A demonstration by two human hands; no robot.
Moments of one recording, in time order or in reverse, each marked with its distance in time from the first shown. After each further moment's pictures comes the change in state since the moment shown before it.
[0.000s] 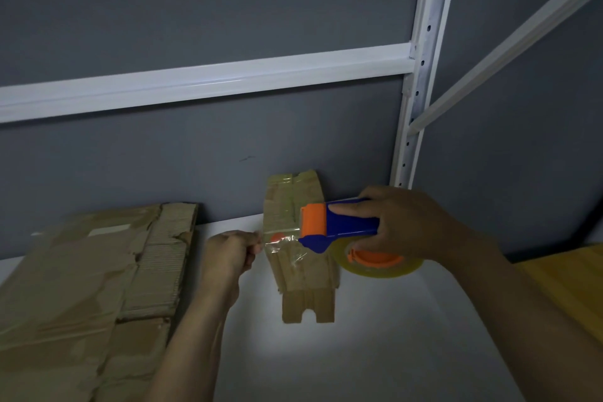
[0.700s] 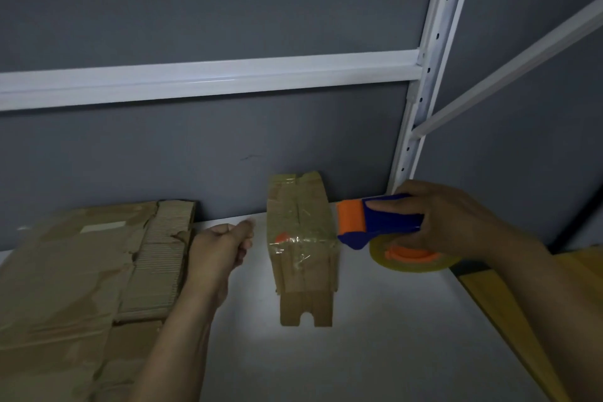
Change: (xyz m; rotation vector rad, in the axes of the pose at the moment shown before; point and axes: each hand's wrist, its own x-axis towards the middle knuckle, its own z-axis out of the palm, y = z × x) left_hand 0.013 0.003 -0.017 -0.063 -0.023 0.093; right_hand -0.017 0.030 -0.021 0.034 -0.004 0.070
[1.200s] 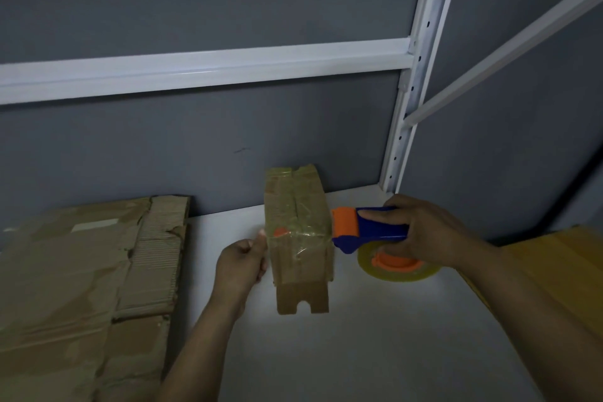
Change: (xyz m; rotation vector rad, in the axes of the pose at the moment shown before) left_hand -0.003 -0.047 0.014 0.244 -0.114 0.020; right_hand -0.004 0.004 0.053 0.188 0.019 0.079
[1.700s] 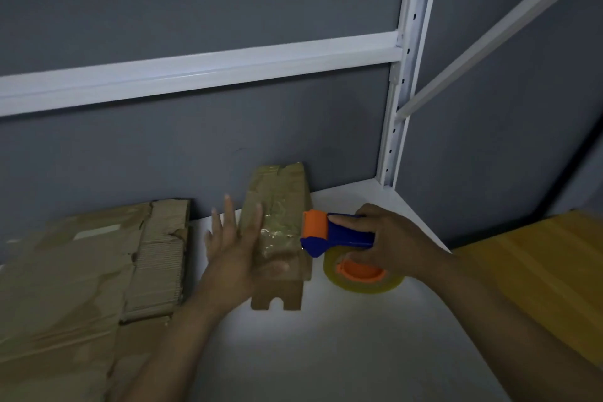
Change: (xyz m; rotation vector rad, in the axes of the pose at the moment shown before) left_hand 0.013 -0.008 -0.037 0.760 -0.217 0.593; right_hand 0.003 -0.036 0.042 0.147 0.062 0.009
